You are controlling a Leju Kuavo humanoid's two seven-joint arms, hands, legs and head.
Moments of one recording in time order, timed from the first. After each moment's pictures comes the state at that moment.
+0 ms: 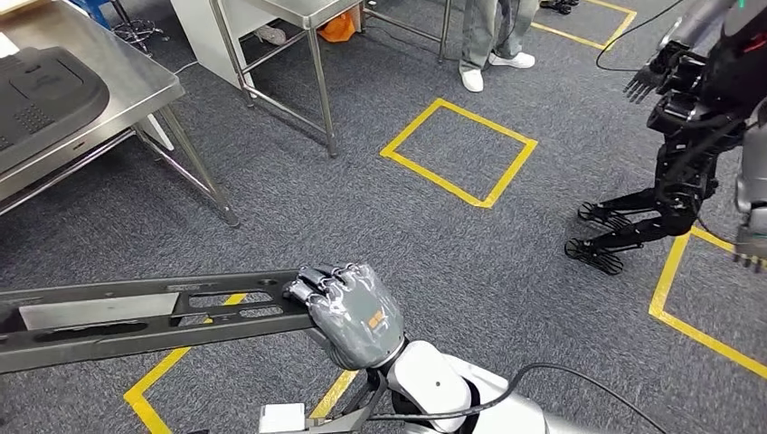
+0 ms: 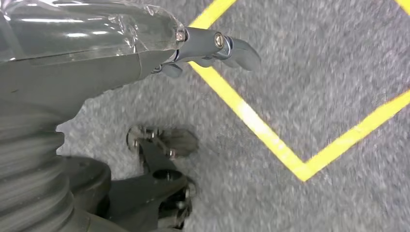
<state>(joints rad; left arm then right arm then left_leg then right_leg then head) -0.17 0.01 -1.02 -0.36 0.71 0.42 -0.41 -0.34 -0.14 0.84 -1.85 1.07 -0.40 0.15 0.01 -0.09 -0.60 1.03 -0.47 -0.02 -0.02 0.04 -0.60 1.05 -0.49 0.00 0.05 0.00</state>
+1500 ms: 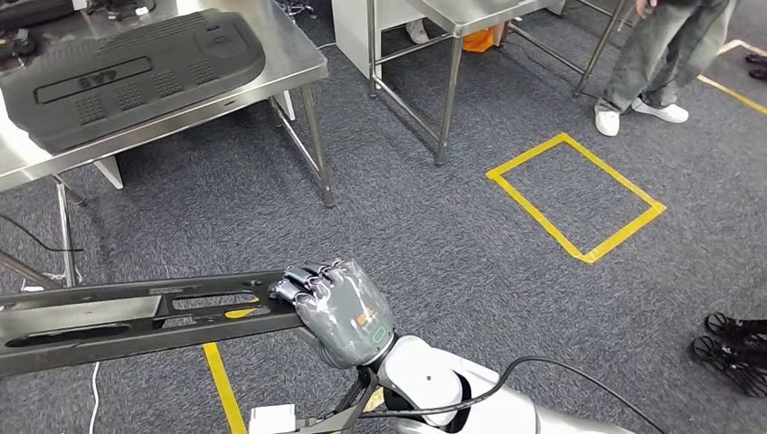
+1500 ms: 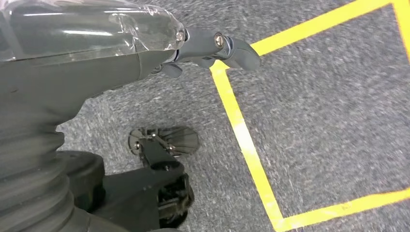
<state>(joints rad) -0.17 0.02 -1.01 -0.36 0.72 0.44 -0.41 -0.37 -0.12 0.84 -1.83 1.05 -0.40 0.12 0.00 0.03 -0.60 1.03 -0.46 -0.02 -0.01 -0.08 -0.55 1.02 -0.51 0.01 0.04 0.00</state>
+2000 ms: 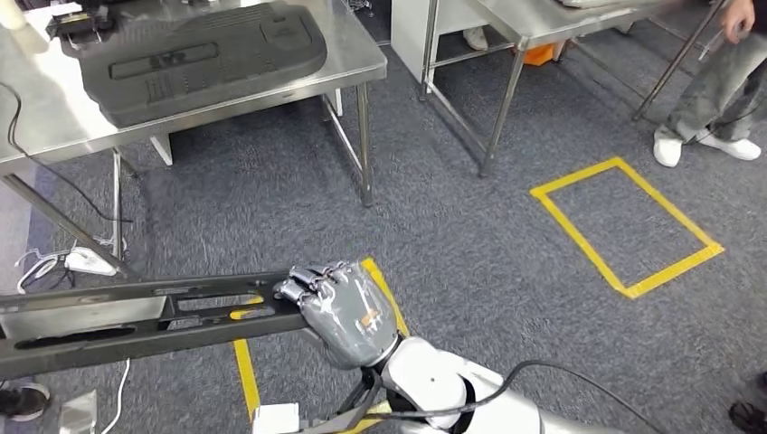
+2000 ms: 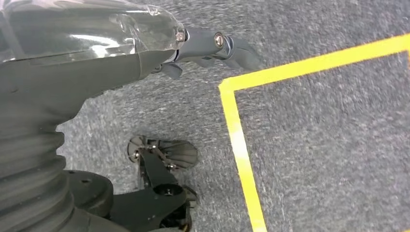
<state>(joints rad) -0.16 0.02 -1.01 -0.36 0.73 0.44 -0.41 -0.37 -0.12 0.84 -1.83 1.04 -0.39 0.13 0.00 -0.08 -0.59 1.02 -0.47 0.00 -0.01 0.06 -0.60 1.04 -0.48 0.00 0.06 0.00</state>
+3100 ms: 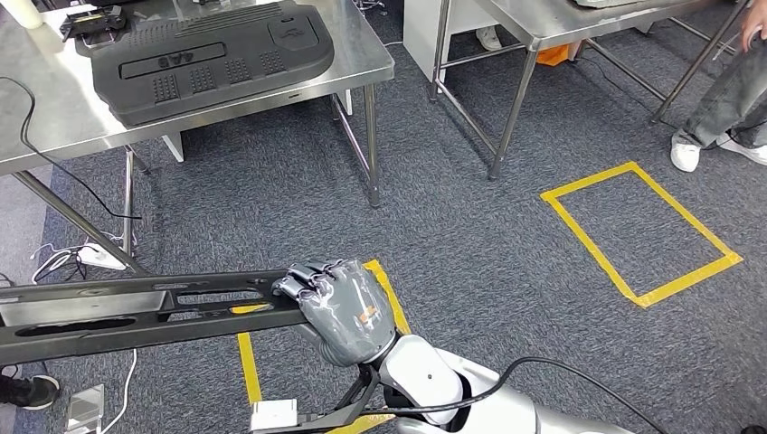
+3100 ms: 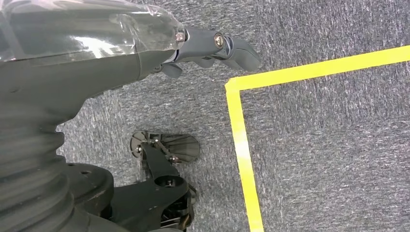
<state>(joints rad) -0.16 0.03 -1.01 -0.37 0.74 0.45 -0.41 -0.37 -0.12 0.84 -1.82 1.03 -0.41 0.14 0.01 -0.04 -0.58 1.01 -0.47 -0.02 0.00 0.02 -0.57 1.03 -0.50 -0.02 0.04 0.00</state>
